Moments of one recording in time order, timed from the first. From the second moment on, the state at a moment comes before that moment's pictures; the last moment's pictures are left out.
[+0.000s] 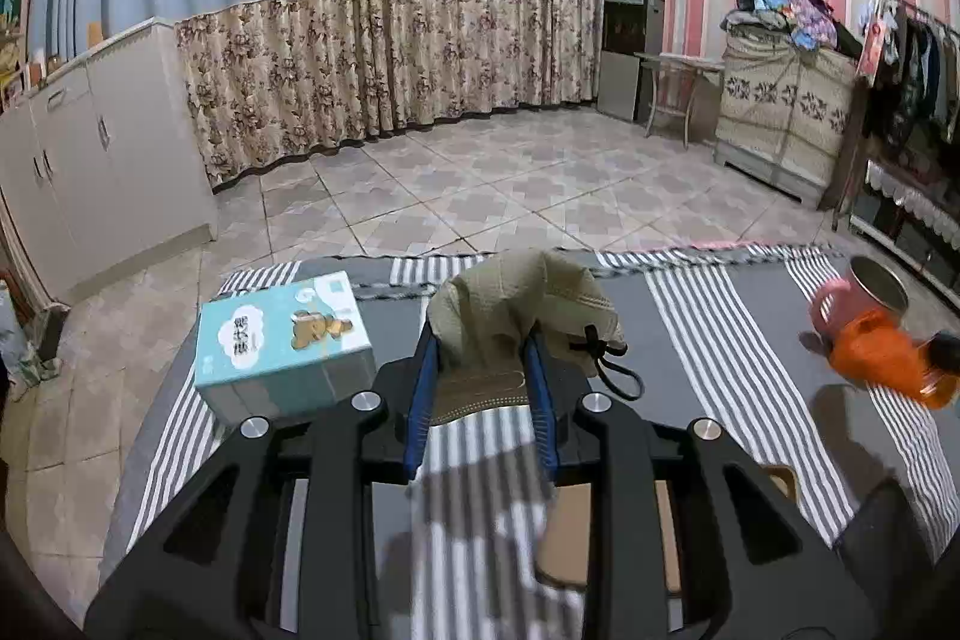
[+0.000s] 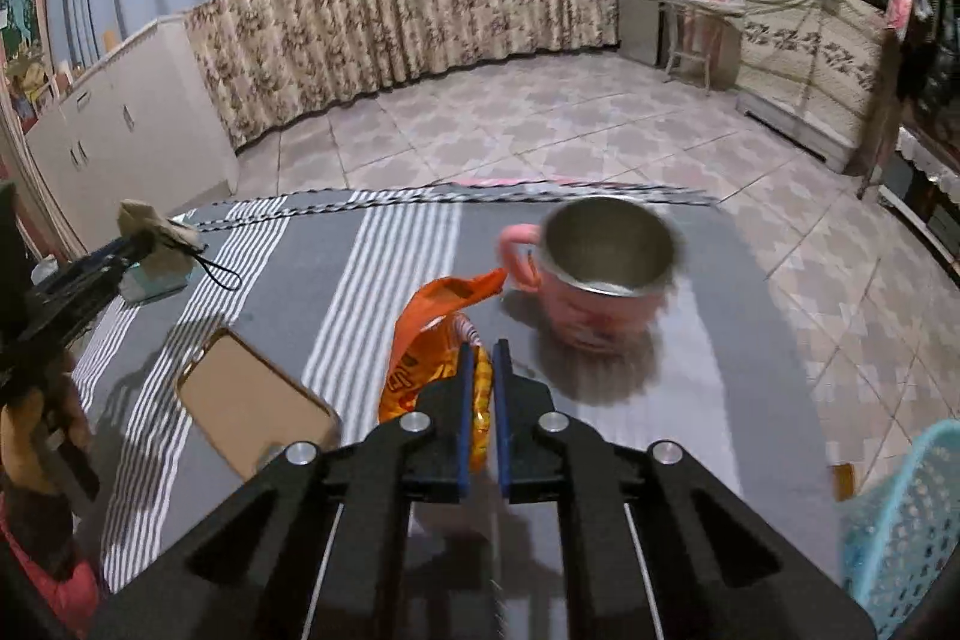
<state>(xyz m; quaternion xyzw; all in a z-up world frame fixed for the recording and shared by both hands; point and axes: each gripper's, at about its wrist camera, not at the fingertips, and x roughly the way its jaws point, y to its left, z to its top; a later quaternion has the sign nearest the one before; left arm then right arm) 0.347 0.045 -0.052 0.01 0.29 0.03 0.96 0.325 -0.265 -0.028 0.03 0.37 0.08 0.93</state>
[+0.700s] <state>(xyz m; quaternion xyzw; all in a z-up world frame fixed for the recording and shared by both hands) 0.260 -0.155 -0.011 0.03 0.26 -0.10 0.96 0.166 -0.508 -0.024 0.11 0.28 -0.13 0.94</state>
